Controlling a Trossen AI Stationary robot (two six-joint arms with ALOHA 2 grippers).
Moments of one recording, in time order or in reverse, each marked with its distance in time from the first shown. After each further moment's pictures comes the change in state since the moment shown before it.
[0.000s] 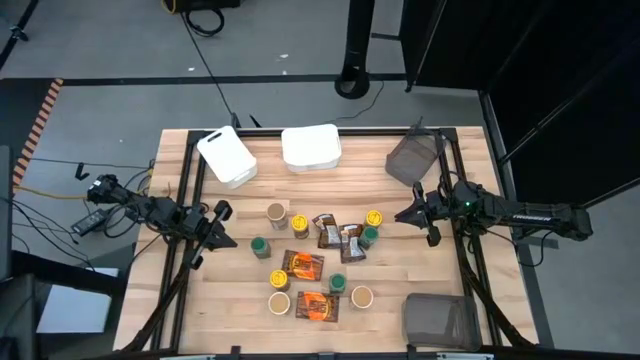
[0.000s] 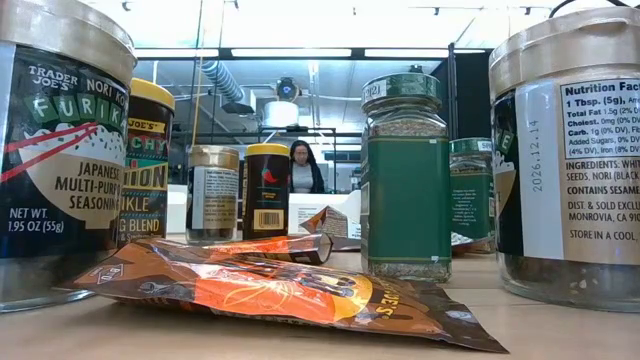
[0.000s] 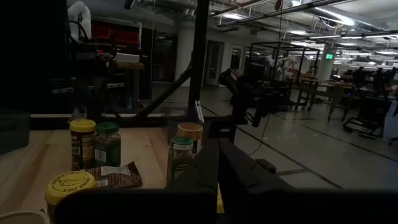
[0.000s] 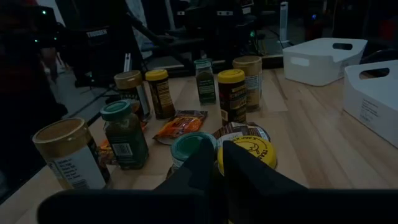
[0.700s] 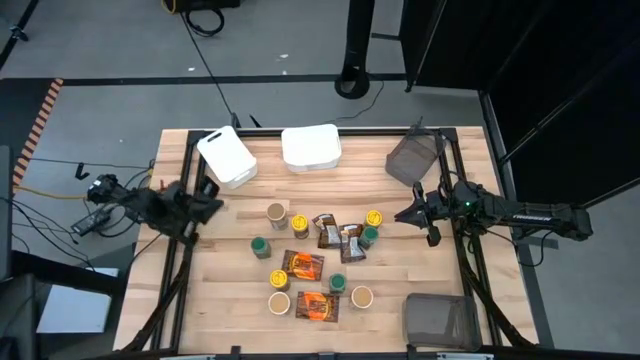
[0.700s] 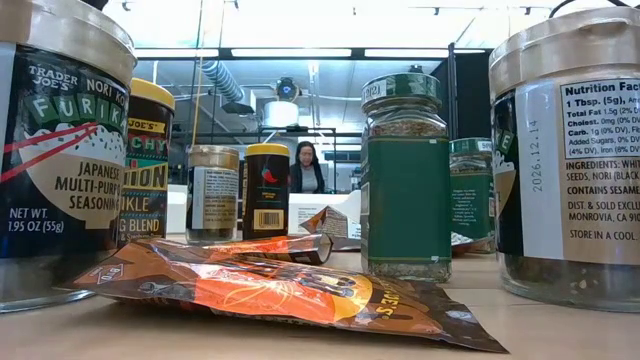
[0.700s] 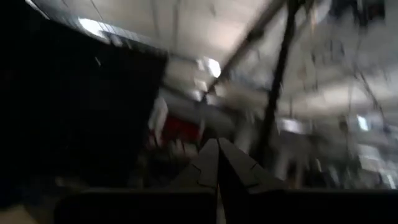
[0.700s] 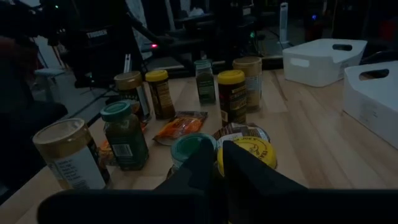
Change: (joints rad) left arm 0.000 0.001 0.000 0.473 -0.364 0.001; right arm 0.000 0.000 0.000 0.017 0.005 0.000
